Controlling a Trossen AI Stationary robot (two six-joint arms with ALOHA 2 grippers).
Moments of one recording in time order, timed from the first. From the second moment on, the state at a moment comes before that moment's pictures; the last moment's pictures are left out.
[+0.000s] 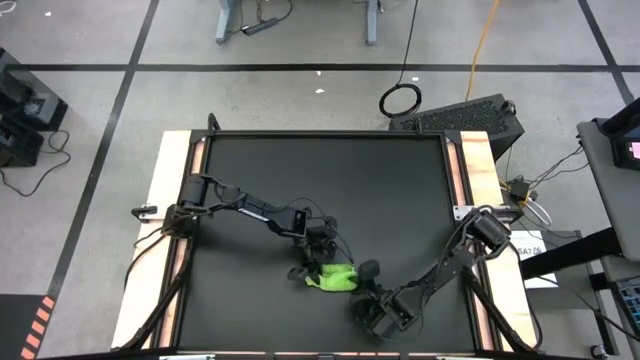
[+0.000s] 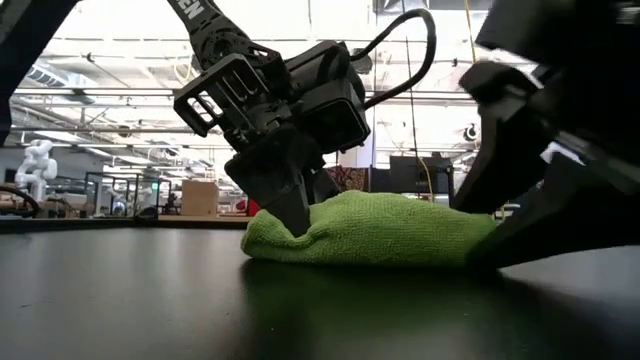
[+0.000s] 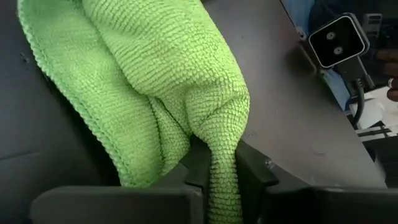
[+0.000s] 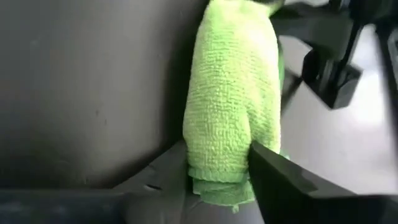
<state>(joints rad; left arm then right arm) -0.08 2.10 1.20 -0.14 0.79 0.11 0.70 2.07 1.20 -0.44 0.81 0.33</state>
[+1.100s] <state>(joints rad) -0.48 1.91 1.20 -0.22 -0.22 0.56 0.53 1.94 1.19 -0.45 0.25 0.58</state>
